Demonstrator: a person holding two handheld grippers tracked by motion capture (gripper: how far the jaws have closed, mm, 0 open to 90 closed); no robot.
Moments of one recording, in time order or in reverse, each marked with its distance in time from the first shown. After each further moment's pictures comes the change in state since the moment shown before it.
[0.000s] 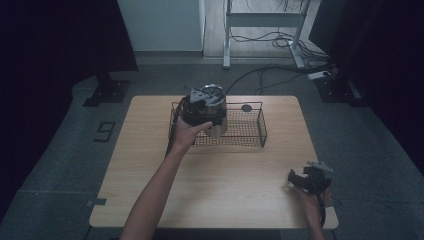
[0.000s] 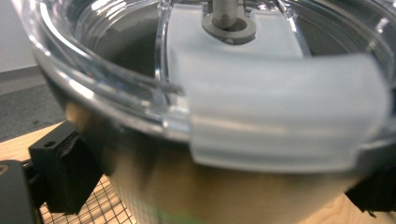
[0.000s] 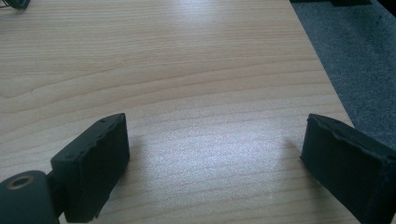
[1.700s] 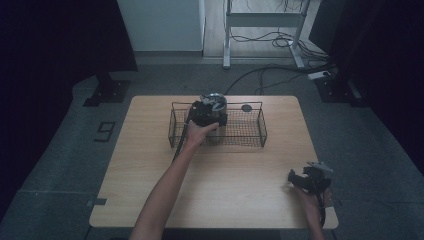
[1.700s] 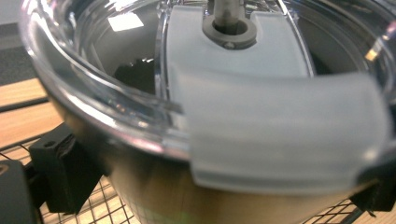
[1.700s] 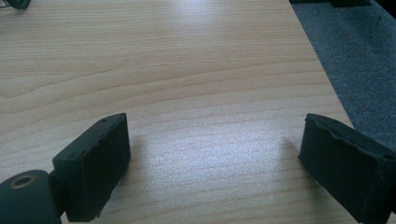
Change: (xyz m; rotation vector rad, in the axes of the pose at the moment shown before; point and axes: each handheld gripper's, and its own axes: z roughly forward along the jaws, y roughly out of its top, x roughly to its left) left arm 0.022 -0.042 0.085 0.144 0.115 -0.061; right arm 0.000 0.000 0.000 0.000 -0.002 -0.001
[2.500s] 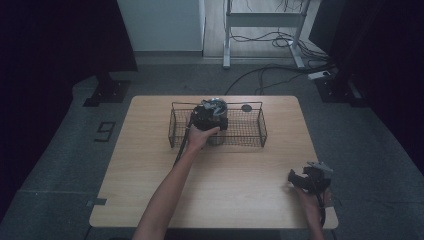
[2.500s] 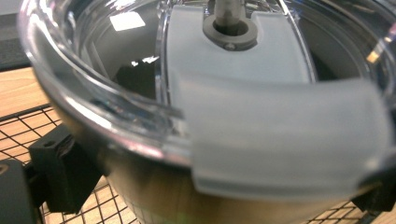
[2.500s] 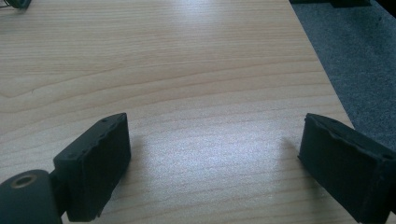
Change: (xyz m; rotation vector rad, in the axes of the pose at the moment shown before) left arm -0.002 -0.017 0.012 0.012 0.004 -0.005; right arm 0.000 0.000 0.000 -0.001 0.000 -0.001
